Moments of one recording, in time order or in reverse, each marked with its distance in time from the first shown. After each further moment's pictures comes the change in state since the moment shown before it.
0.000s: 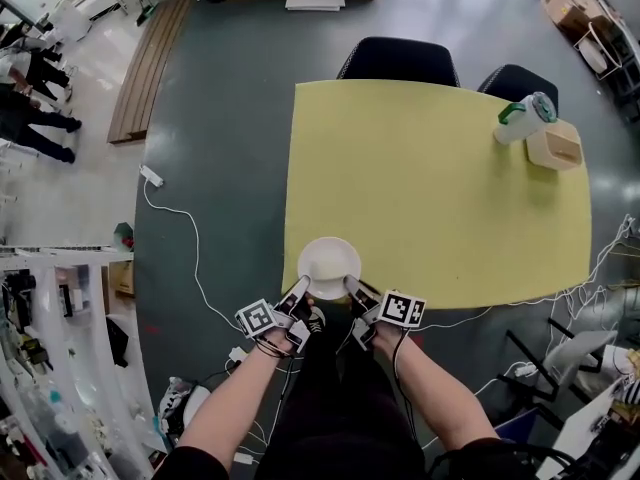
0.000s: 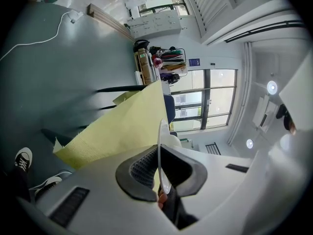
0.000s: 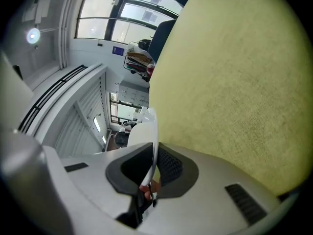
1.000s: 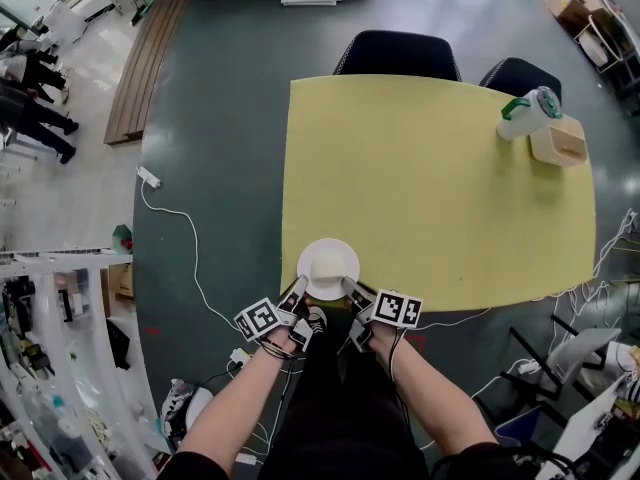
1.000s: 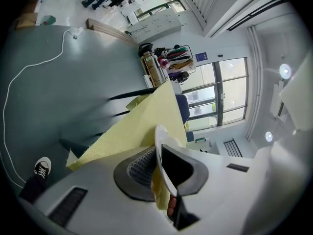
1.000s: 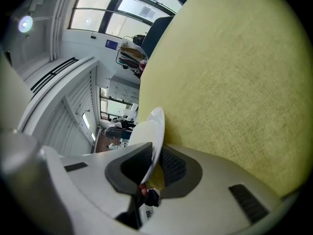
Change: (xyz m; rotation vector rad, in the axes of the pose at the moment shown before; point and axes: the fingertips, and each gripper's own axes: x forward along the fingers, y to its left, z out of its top) left arm 0.007 0.033 0.013 0.123 -0.015 0.227; right arm 0.012 -0.025 -0.002 -0.003 0.042 -0.129
